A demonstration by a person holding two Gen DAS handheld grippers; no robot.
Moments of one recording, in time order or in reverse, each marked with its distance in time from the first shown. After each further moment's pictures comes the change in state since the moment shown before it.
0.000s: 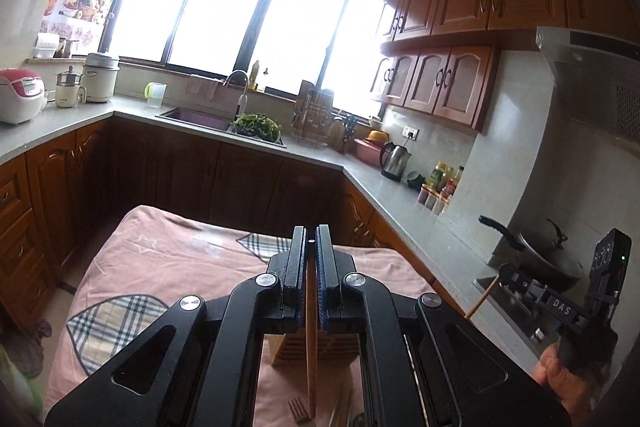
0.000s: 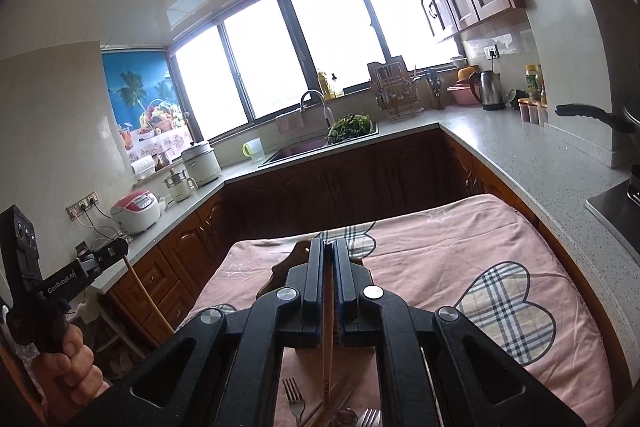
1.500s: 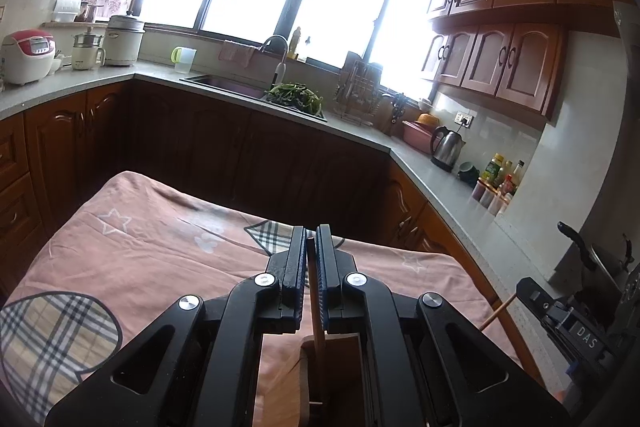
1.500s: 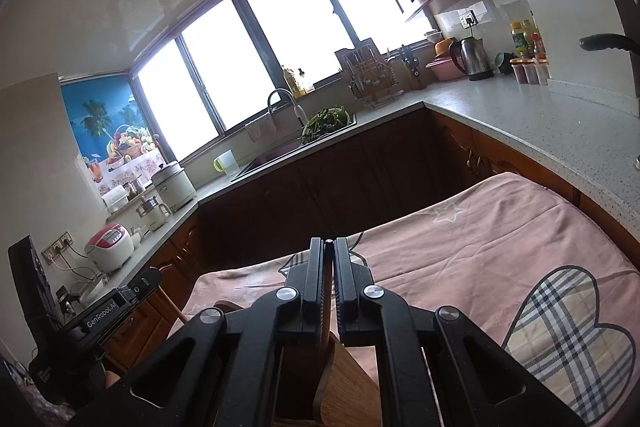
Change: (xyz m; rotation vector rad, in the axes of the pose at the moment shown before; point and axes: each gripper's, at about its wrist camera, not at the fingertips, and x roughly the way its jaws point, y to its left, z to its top) left arm 0.190 0.013 -0.044 -0.068 0.079 0.149; right arm 0.153 -0.052 -0.018 0.135 0.016 -0.038
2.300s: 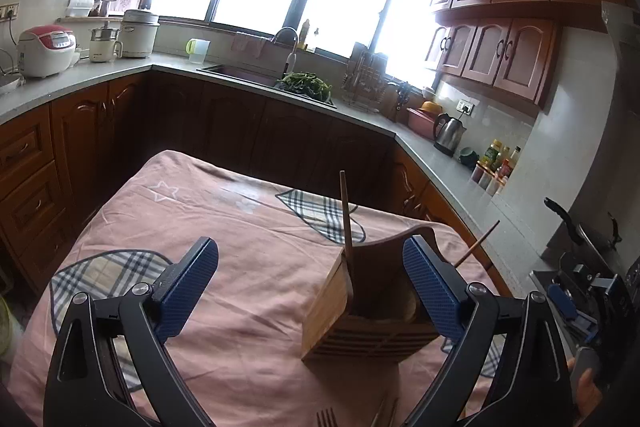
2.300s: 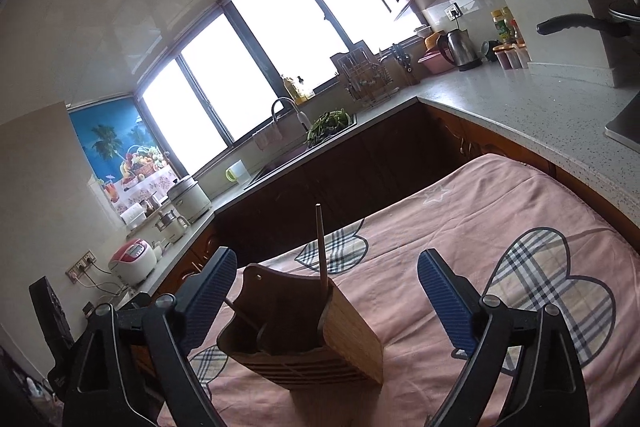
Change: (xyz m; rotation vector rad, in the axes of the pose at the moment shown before) left arm -0.099 0.031 -0.028 0.004 0.050 0.020; right arm -0.089 -0.016 -0.018 0.092 -0.007 0.045
